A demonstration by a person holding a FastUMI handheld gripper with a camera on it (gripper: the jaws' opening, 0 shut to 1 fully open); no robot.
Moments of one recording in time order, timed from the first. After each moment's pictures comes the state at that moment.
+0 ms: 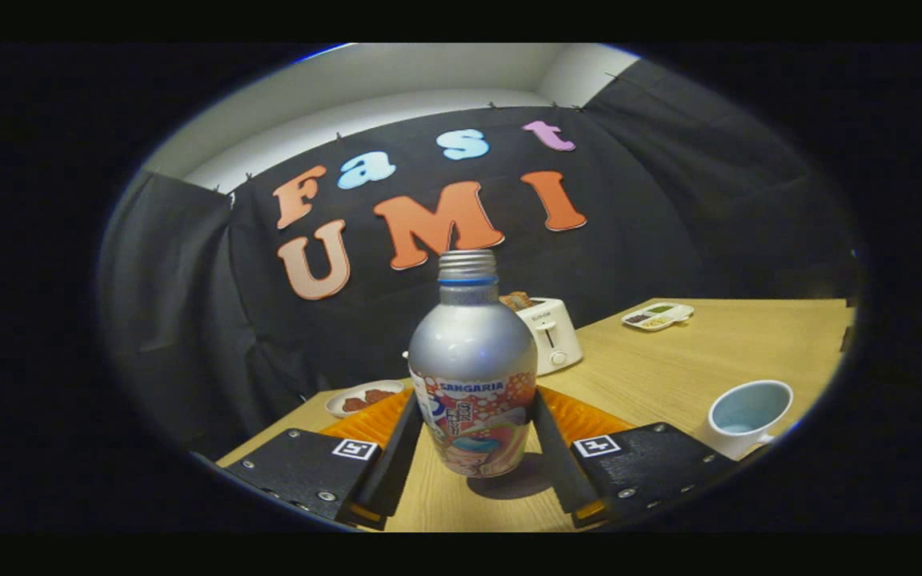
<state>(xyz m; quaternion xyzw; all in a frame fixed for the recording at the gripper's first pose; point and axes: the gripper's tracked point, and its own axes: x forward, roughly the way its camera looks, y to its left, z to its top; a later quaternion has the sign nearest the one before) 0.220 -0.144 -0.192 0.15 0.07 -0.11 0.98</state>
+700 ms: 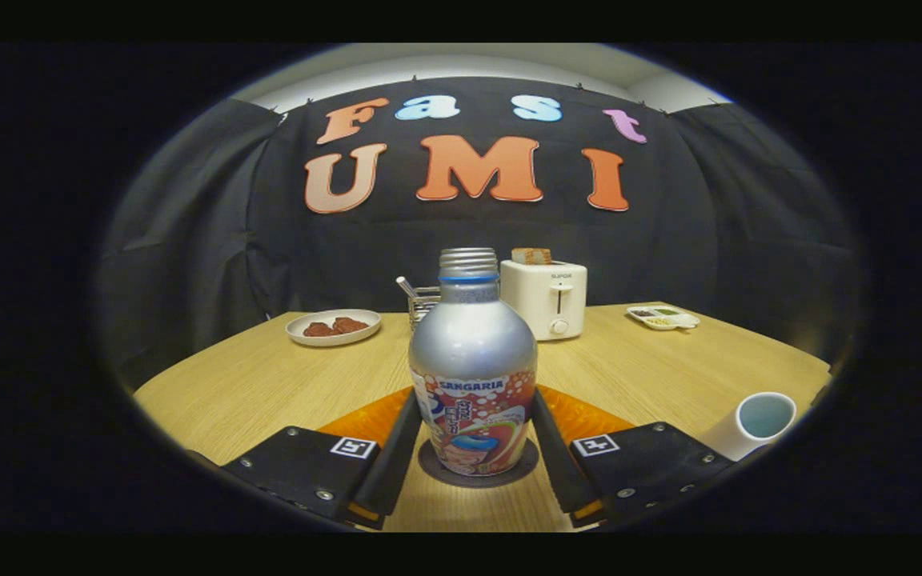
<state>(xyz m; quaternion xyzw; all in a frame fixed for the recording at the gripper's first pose) 0.240 -0.121 -0.243 0.05 0.16 -0.09 0.98</state>
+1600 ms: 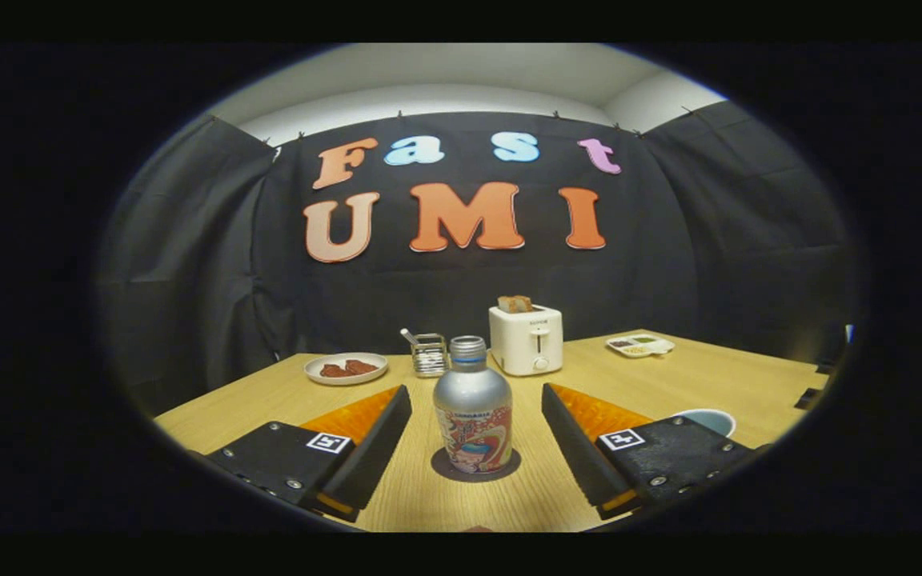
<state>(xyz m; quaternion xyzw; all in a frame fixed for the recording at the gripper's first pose) 0.171 -0.118 -0.140 0.05 0.07 -0.11 0.99</state>
